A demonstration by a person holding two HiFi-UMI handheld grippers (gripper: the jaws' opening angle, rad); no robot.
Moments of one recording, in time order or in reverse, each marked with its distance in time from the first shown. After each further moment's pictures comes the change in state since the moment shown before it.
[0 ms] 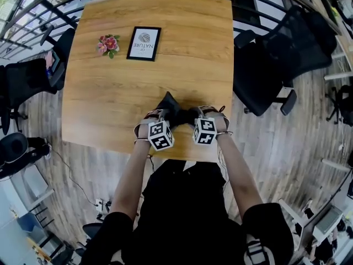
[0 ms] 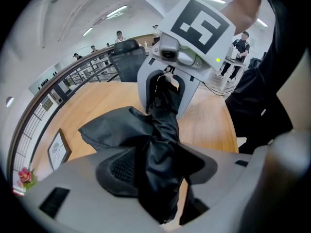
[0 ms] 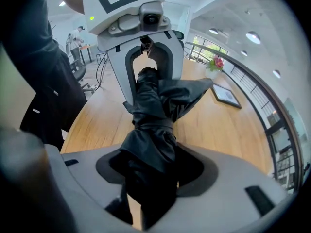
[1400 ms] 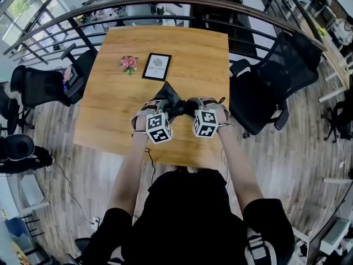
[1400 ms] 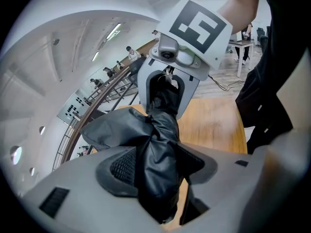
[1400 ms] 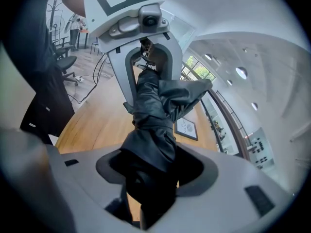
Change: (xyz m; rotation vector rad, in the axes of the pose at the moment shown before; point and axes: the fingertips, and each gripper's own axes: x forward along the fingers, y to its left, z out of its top) left arm -0.136 0.077 0.060 0.166 -0.033 0.333; right arm -0.117 -0.090 0.090 -0.159 -0.083 -0.311
